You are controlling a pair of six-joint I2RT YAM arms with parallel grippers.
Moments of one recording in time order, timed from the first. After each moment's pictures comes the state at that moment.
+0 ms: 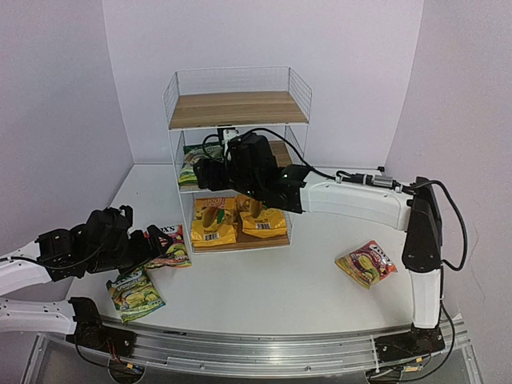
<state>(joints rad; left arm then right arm) -0.92 0.73 0.59 -0.59 -0.29 -1.13 1.04 2.08 1.86 -0.07 0.32 0.41</state>
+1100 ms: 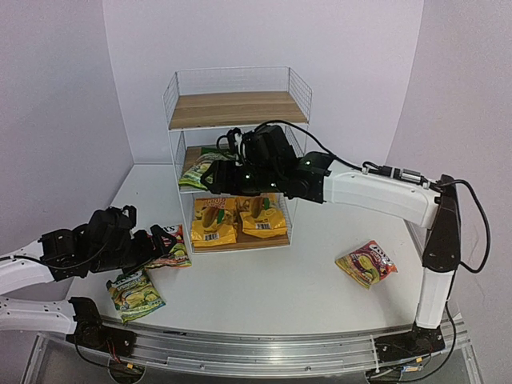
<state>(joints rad) -0.92 0.75 0.59 -0.55 -0.26 -1.13 1.02 1.95 1.81 -0.30 0.06 0.63</state>
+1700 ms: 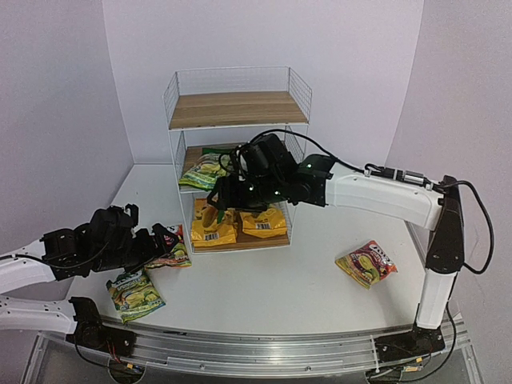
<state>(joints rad) -0.92 0.77 0.59 -0.51 -0.26 -1.12 1.04 1.93 1.78 -0.48 0.01 0.71</state>
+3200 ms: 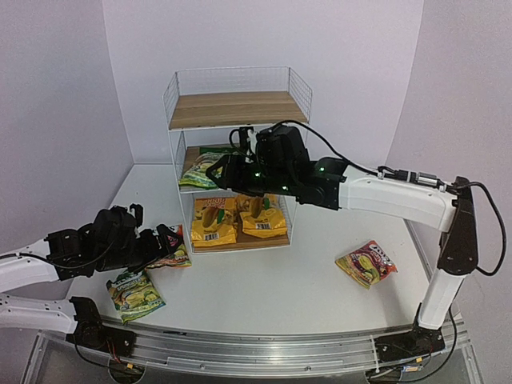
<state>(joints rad) -0.92 0.80 0.58 -0.46 -0.24 -1.09 1.03 1.84 1.66 -0.17 0.05 0.75</state>
